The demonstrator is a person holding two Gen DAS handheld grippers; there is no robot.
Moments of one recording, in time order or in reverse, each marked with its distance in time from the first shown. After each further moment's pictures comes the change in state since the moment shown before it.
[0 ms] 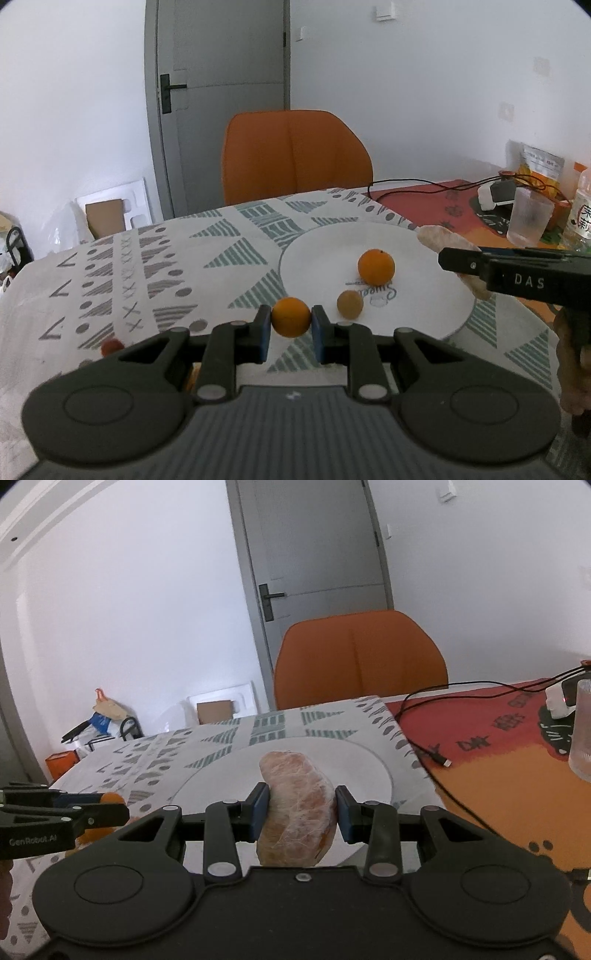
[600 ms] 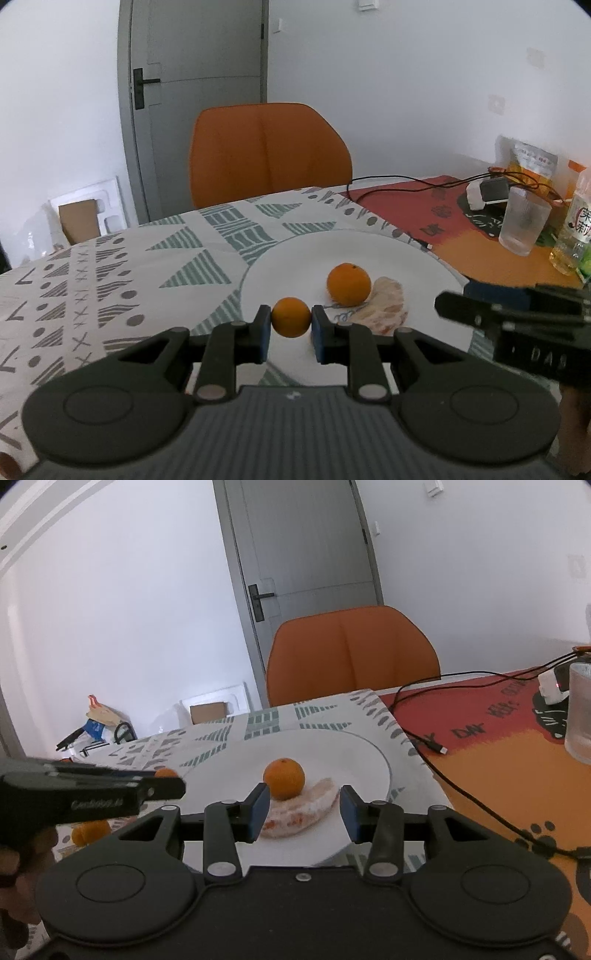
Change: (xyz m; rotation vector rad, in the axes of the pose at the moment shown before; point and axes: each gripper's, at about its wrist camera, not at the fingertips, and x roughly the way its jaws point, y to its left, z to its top) left arm 0.045 -0.016 0.021 0.015 0.022 -0.075; right arm -0.003 0.007 -0.015 0.029 0.008 -0.026
